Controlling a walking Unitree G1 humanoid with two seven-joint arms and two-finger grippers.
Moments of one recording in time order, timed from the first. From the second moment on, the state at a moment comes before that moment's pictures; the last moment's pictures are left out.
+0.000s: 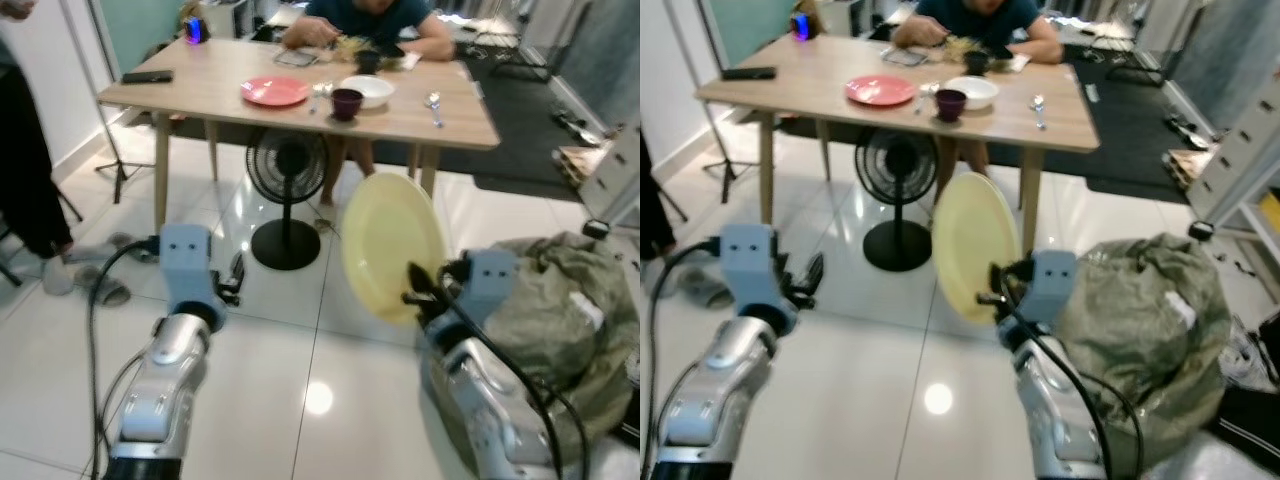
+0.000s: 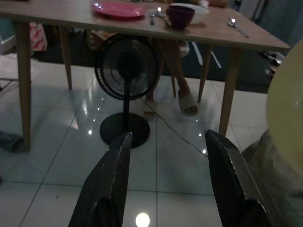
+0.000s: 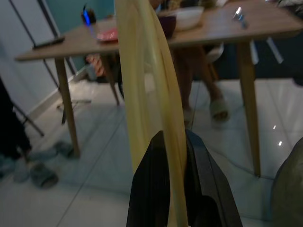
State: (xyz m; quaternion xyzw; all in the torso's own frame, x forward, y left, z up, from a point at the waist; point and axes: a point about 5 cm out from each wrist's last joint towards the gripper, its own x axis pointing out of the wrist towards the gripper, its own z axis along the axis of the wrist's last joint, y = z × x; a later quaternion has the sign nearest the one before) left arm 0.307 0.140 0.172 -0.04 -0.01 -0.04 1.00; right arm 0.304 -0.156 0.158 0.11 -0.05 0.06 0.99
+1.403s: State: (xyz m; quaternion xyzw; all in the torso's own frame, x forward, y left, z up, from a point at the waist) left arm 0.312 0.143 0.177 -0.01 -0.03 -0.02 1.00; right arm 0.303 -0.141 0.159 0.14 -0.06 0.11 0.98
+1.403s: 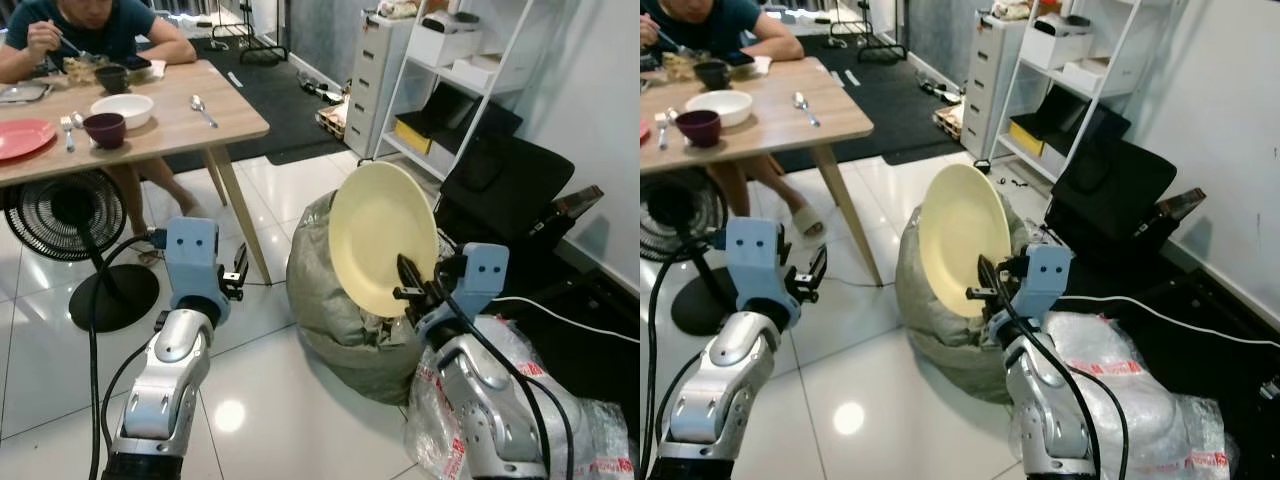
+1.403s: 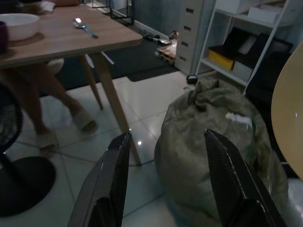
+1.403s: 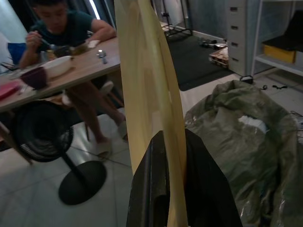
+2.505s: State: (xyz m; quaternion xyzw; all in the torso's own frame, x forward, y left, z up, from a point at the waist) left arm 0.314 0.136 0.176 0.00 -0.03 -0.03 1.00; right arm 0.305 -0.137 0.167 0.14 -0.08 0.13 0.98
